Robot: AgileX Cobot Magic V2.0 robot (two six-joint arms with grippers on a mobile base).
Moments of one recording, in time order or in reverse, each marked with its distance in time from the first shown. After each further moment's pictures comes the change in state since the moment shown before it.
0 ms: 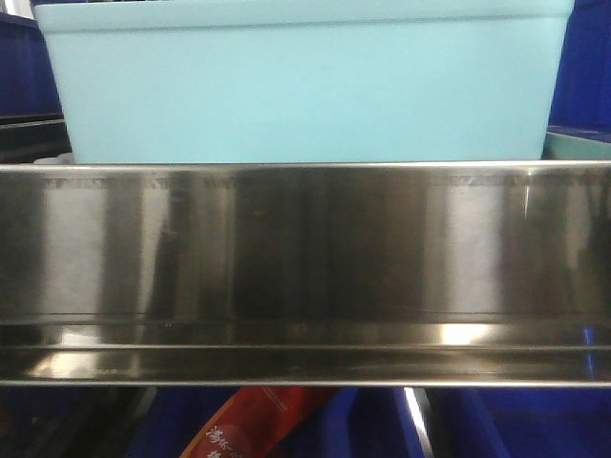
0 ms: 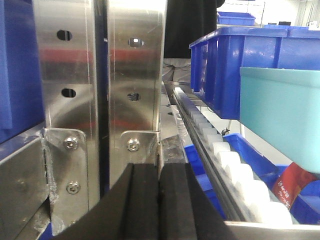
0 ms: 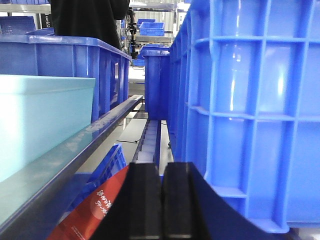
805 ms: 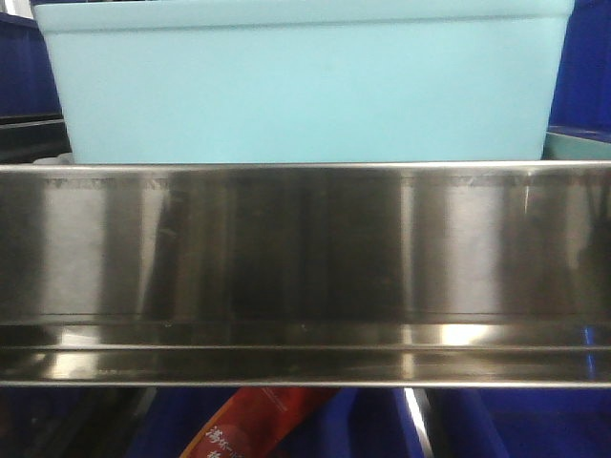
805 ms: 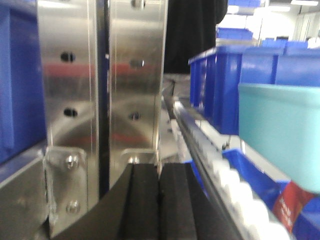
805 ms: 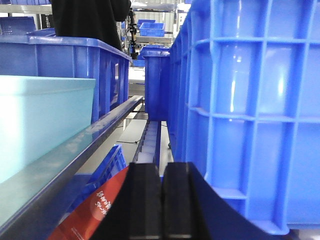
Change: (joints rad) left arm 0.000 0.000 0.000 0.000 -0.067 0.000; right arm 0.000 0.000 0.000 0.000 -0.009 0.000
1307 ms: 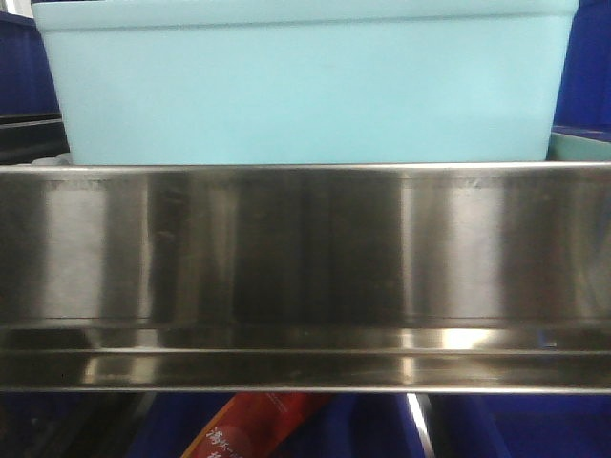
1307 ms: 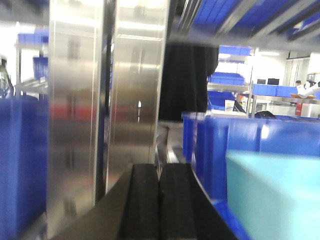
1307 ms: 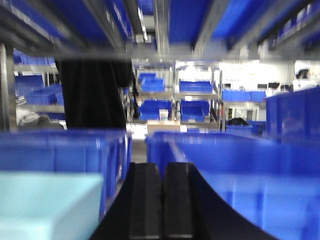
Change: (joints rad) left arm 0.000 0.018 -0.269 -0.009 0.115 0.000; right arm 0.000 0.051 -0.477 0.014 0.254 0.000
